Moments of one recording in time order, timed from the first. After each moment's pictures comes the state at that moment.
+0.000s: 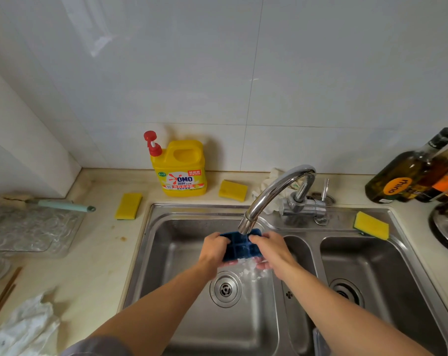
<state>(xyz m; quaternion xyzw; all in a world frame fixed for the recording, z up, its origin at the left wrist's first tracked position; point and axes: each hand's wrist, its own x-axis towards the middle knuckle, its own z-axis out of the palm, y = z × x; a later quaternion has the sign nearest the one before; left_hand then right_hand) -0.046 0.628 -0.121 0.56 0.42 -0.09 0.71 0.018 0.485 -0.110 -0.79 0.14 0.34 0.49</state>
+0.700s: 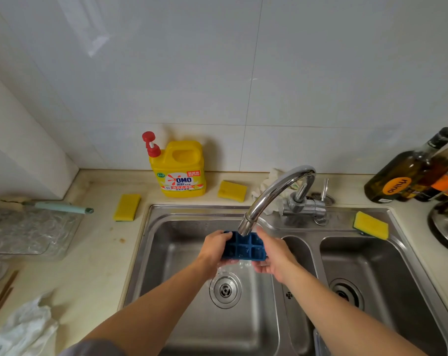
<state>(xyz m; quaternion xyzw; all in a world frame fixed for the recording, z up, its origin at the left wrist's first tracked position) -0.042 0.633 -0.118 0.53 0.40 -0.11 0.74 0.012 0.483 -0.100 -0.71 0.21 0.38 0.56</state>
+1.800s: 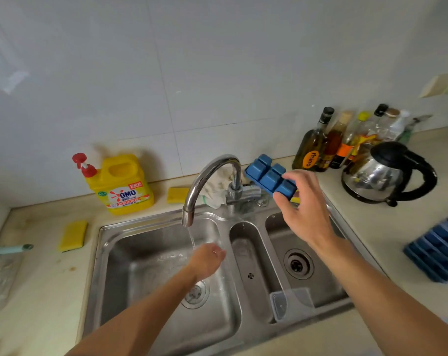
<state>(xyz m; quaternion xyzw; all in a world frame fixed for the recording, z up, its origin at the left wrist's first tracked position) -0.062 0.549 -0.095 0.87 0.12 -0.23 0.43 0.002 0.312 0.025 -0.88 -0.17 -0.17 0.41</state>
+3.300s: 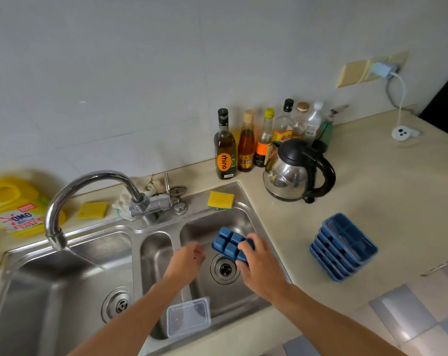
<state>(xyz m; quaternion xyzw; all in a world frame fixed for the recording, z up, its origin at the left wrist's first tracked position) -0.002 0.309 -0.118 0.92 0.11 -0.16 0.34 -0.005 0.072 -0.126 -0.95 -0.20 -0.01 0.24</state>
